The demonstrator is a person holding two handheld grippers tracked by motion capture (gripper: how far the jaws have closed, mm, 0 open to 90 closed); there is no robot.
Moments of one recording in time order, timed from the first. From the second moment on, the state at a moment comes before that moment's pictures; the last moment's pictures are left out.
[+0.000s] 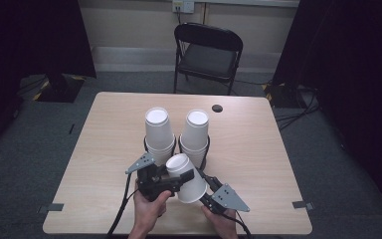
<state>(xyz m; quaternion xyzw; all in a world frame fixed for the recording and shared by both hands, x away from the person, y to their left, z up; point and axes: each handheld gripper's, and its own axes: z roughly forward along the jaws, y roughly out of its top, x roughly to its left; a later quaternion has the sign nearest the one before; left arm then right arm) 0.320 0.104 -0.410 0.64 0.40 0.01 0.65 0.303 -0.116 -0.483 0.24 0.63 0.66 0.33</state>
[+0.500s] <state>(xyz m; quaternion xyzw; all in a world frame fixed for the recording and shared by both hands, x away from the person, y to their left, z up) 0.322 0.114 -0.418 0.65 0.40 0.01 0.65 0.302 -0.121 -0.483 0.24 0.63 0.66 0.32</state>
